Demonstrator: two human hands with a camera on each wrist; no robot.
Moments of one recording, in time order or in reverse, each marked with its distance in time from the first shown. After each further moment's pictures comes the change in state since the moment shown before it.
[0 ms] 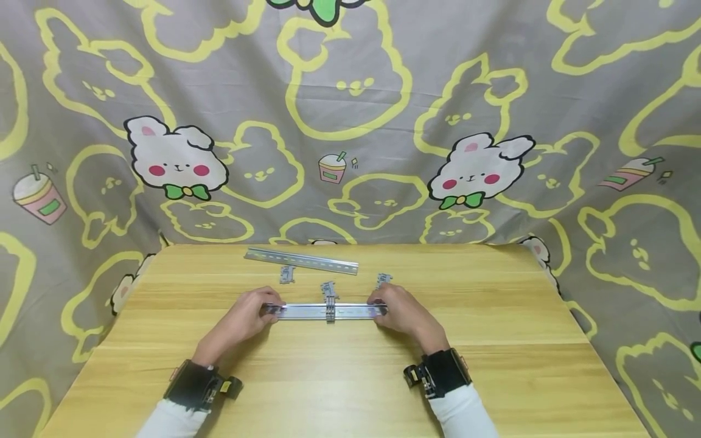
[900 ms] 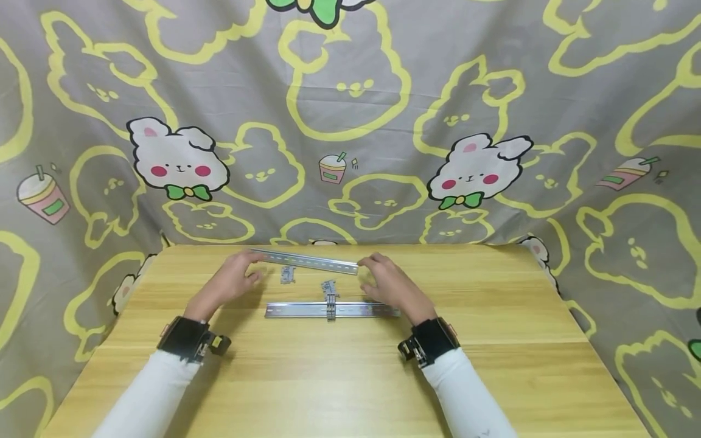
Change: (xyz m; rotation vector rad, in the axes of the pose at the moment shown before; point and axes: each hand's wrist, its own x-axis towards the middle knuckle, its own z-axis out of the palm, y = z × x) left_hand 0.045 -0.032 -0.054 0.045 -0.029 -0.074; right_hand 0.044 -0.004 -0.018 -0.080 0.083 -0.047
